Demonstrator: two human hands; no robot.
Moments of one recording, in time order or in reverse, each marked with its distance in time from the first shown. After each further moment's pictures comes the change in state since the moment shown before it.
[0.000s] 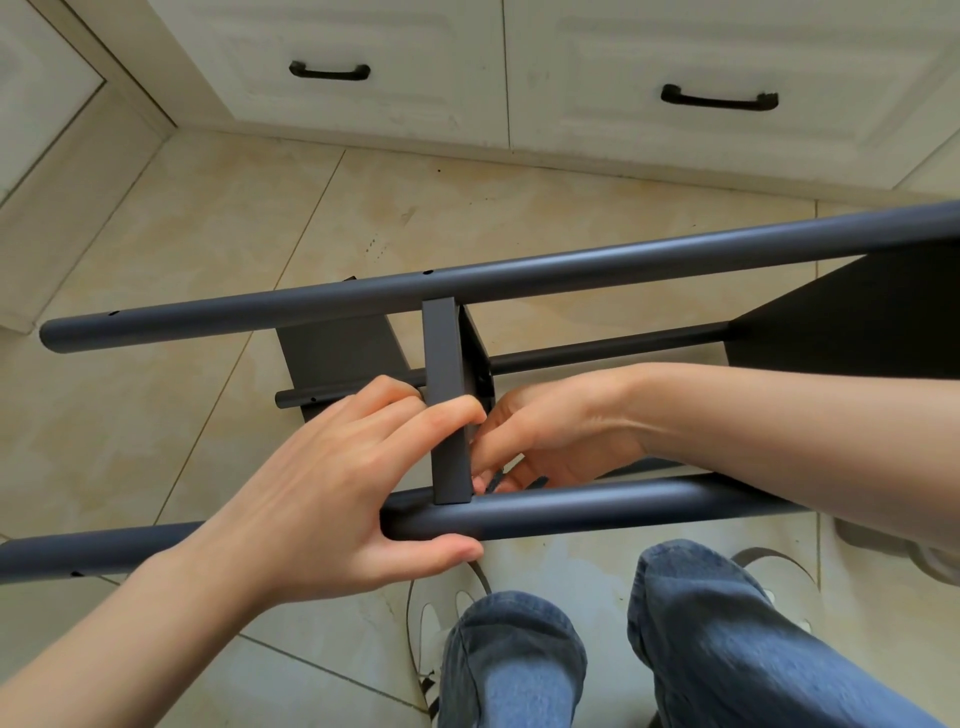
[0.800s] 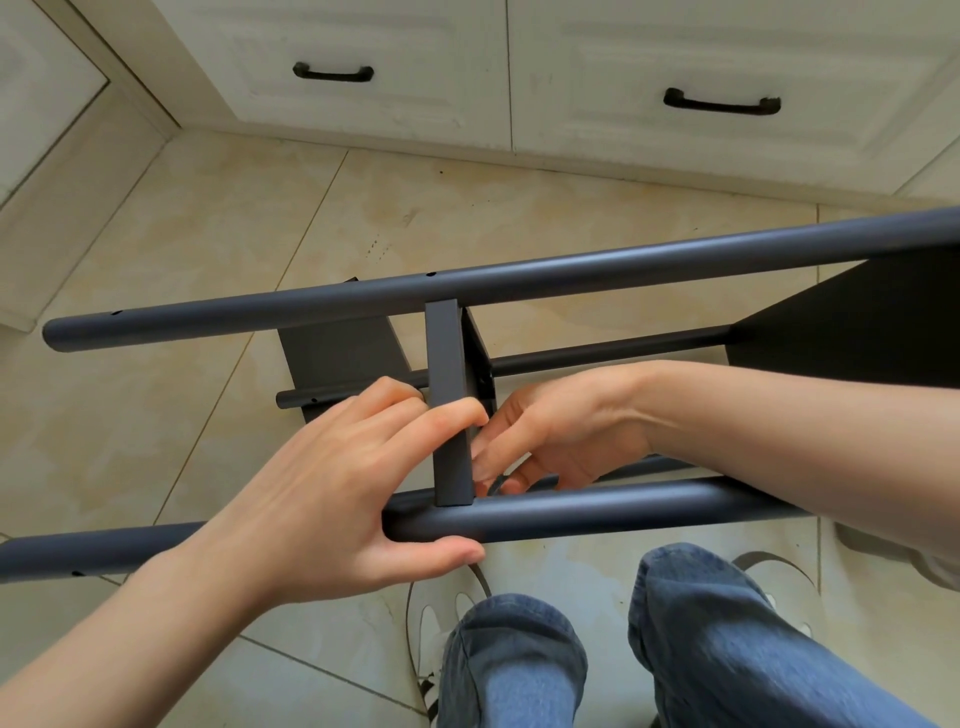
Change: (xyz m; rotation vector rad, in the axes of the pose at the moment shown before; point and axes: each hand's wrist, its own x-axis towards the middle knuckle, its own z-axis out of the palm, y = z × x) left_hand 0.001 -0.001 0.001 0.008 0.016 -0.002; right_hand -0.003 0.000 -0.008 -0.002 -0.052 0.005
